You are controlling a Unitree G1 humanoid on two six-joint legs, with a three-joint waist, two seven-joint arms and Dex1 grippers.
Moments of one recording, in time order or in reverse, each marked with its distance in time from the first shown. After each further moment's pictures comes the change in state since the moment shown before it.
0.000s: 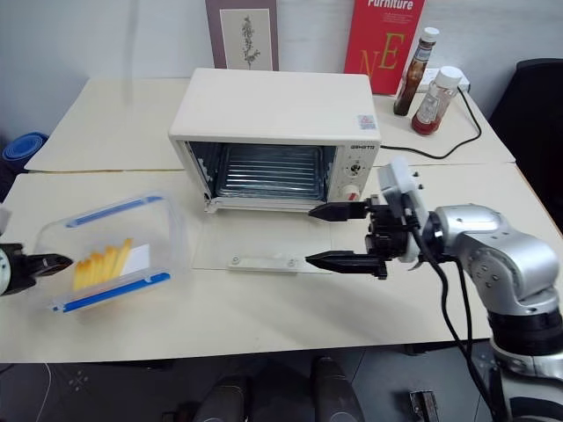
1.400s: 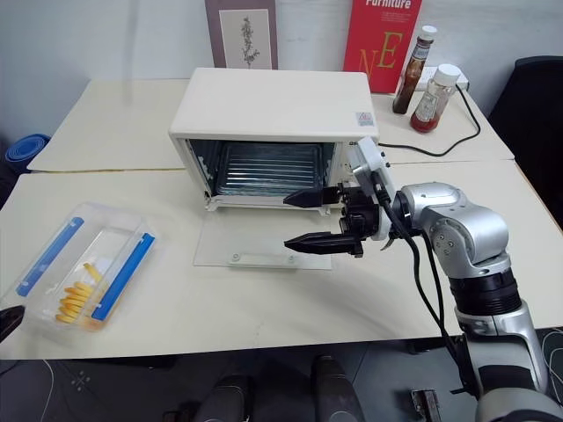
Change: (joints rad) left arm 0.306 -0.914 1.097 -0.587 0.703 0.278 -0.380; right arm -0.241 0.146 0.187 0.207 -0.082 -0.053 0.114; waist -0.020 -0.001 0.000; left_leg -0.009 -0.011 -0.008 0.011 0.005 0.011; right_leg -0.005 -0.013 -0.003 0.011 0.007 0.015
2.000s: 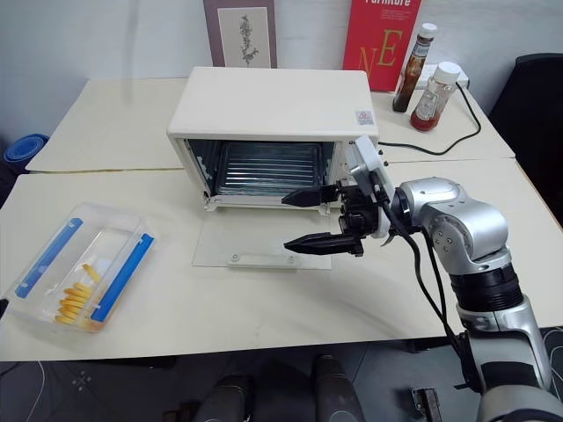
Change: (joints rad) left arm 0.219 0.148 0.122 -0.215 0.413 -0.045 -0.861; right arm -0.032 -0.023 0.038 0.049 -0.018 -0.045 0.050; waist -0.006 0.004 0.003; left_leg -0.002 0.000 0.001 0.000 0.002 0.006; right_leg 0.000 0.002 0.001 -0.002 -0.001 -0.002
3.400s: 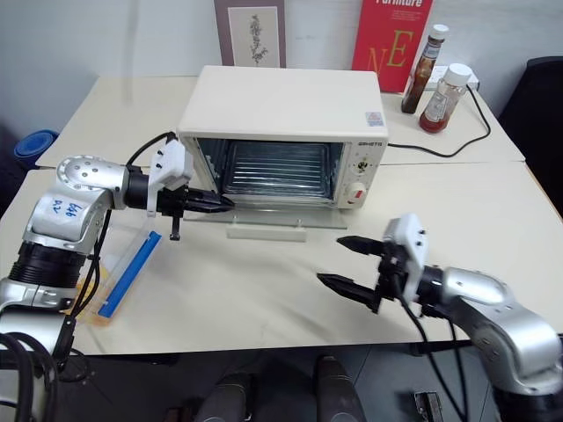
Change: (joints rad) left arm -1.148 0.143 -1.762 0.868 0.508 -1.231 -0.417; right arm 0.711 -0.060 -0.367 -0.513 0.034 0.079 -0.431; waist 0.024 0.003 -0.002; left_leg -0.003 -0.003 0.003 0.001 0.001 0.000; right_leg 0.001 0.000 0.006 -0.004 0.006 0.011
